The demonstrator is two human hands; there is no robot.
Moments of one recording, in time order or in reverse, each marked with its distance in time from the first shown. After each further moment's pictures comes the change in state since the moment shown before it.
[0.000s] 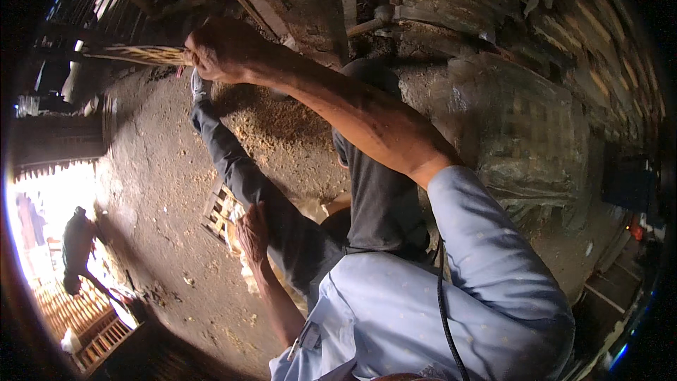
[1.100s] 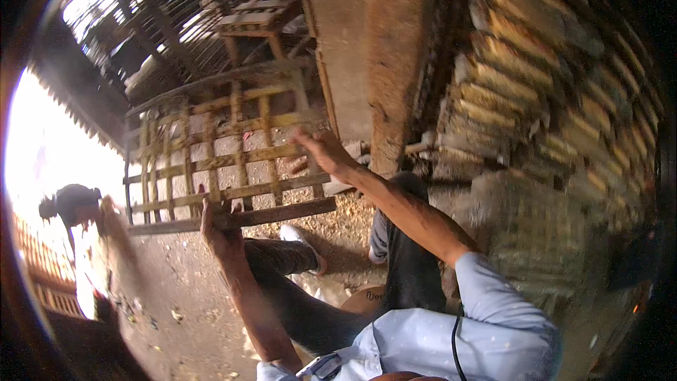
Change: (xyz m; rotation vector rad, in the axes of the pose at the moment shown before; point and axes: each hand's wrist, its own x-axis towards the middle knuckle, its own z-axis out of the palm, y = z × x) left_hand 0.100 -0.038 -0.182 -2.114 0.538 0.013; right_hand 0.012 -0.071 -0.038 1.184 -0.391 0.832
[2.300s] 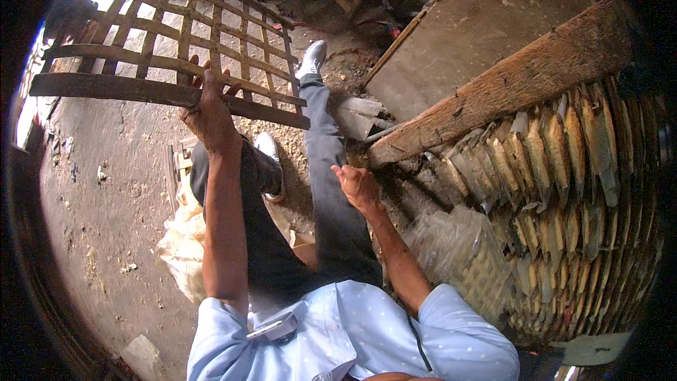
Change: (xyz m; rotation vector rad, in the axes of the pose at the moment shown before) left_hand -0.005 0.015 -0.002 0.149 0.517 0.429; right_hand -0.128 0.186 0.009 -1.189 -0.069 -0.263
